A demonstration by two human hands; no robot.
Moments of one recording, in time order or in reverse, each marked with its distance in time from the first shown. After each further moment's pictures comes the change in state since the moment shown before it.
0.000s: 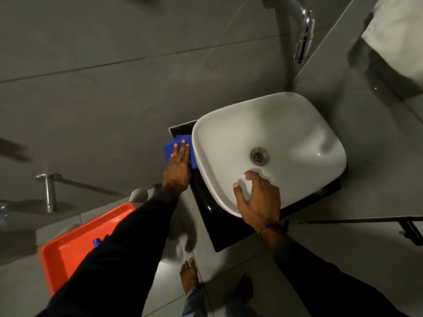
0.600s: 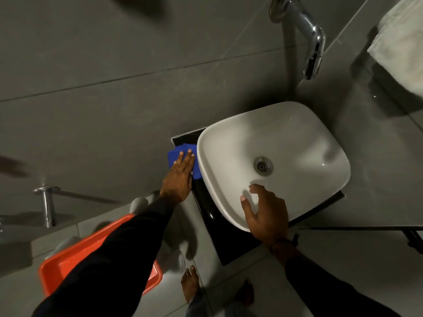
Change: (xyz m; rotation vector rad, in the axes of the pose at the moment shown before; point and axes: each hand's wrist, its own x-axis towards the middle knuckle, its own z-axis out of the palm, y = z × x) left_hand 0.005 -0.018 -0.012 0.067 -0.021 0.191; right_hand 0.001 -0.002 0.000 0.019 0.016 -0.045
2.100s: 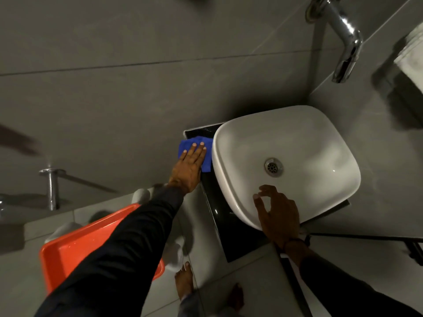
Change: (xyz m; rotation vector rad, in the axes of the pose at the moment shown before) left_hand 0.005 -0.012 -0.002 0.140 -0.043 0.057; right_hand -0.002 0.001 0.005 -0.040 -0.035 0.034
